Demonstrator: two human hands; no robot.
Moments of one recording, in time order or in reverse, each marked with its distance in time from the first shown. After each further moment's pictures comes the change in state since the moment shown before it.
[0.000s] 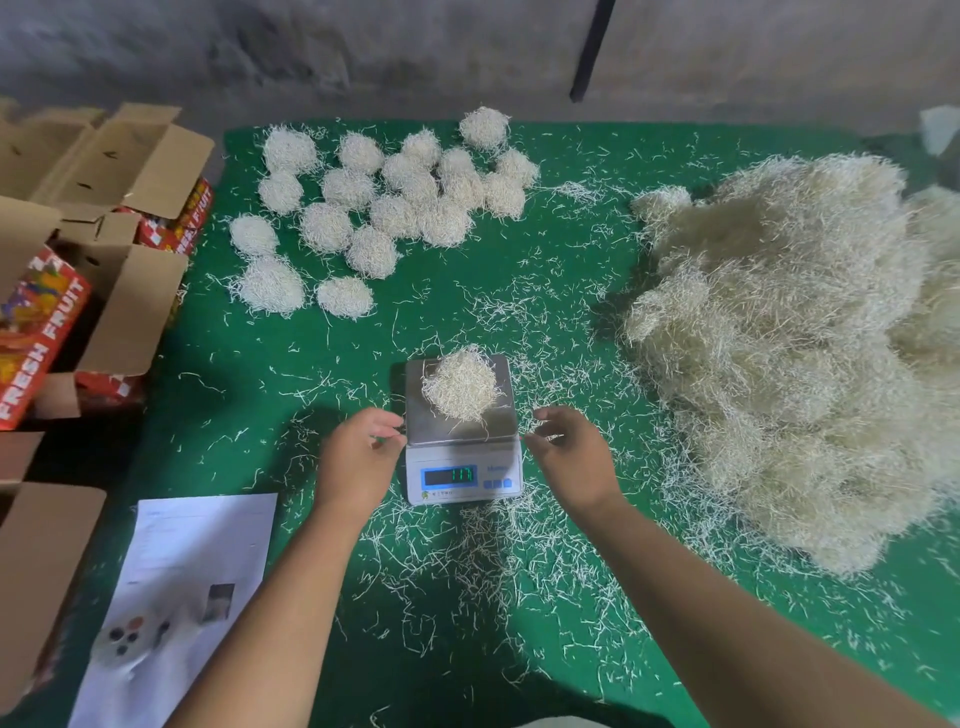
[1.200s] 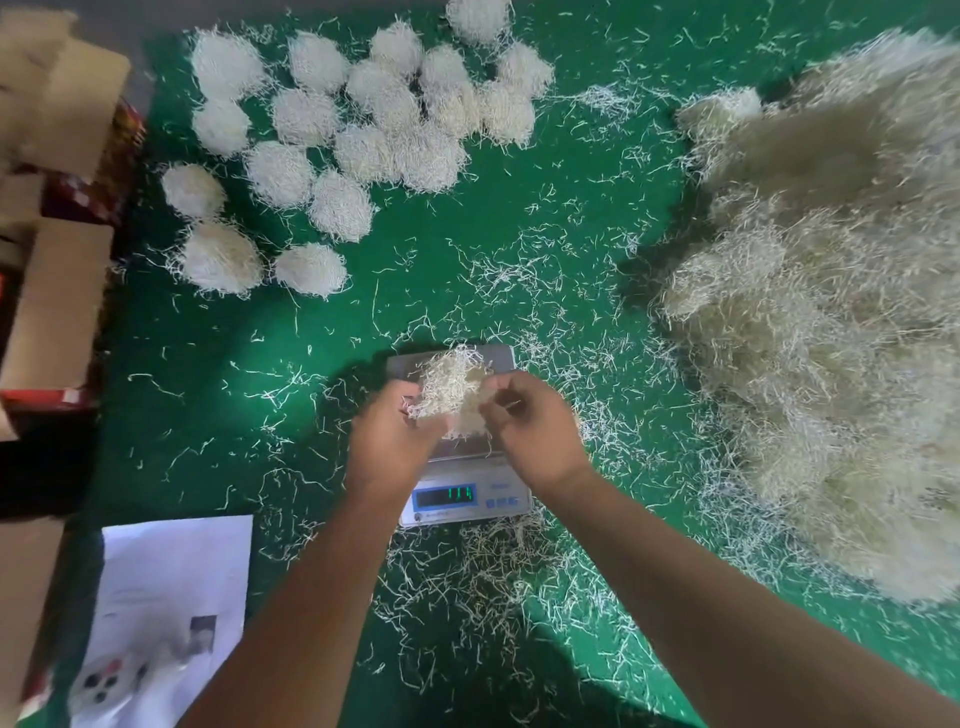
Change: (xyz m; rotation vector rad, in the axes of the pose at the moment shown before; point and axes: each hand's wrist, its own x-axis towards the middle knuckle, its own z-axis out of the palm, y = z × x) left_hand 0.091 0.008 0.085 0.210 -0.064 -0.091; right_hand 0.099 -0.015 0.040 0.038 -0.206 0.025
